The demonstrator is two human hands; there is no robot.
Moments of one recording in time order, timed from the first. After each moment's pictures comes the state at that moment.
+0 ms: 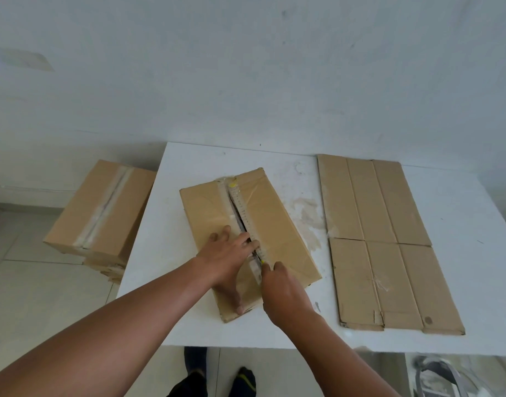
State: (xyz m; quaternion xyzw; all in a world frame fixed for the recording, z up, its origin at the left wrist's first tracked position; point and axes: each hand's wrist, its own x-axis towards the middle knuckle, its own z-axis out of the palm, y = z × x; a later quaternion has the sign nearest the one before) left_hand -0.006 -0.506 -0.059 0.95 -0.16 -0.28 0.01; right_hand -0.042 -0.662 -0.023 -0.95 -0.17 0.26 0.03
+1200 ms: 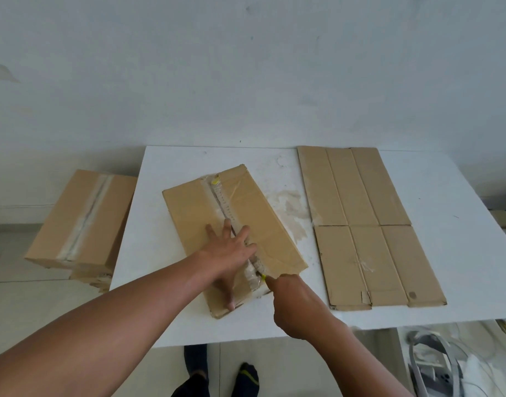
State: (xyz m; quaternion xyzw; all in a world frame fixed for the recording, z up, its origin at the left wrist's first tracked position) left_hand 0.000 -0.539 -0.035 0.92 -0.21 -0.32 -0.09; right_hand -0.061 -0.711 -0.017 -0.94 -0.15 0.31 0.09
